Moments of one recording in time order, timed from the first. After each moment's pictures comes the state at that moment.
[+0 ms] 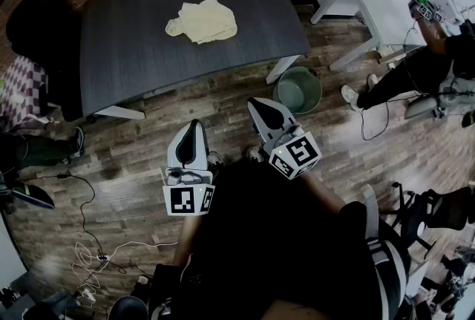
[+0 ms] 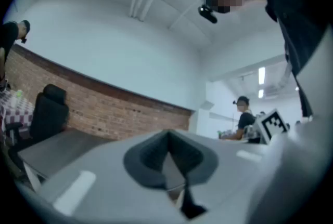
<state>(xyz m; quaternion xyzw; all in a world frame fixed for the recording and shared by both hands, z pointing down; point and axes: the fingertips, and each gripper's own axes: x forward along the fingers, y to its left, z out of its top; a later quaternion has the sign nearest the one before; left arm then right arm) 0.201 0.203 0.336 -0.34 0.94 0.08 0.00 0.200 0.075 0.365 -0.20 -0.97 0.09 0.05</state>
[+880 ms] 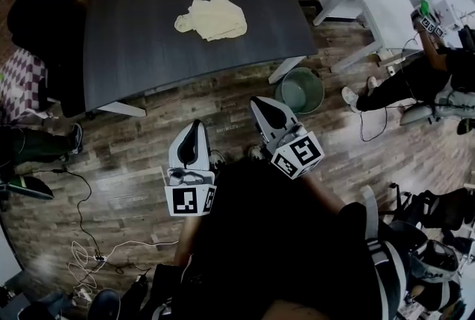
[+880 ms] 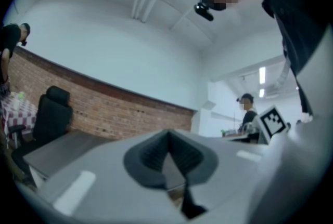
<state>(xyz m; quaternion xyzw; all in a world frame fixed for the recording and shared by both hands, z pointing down) 0.193 0.247 0.341 -0.34 0.94 0.08 0.00 0.189 0.114 0.365 -0.20 -0.97 0.10 0.05</state>
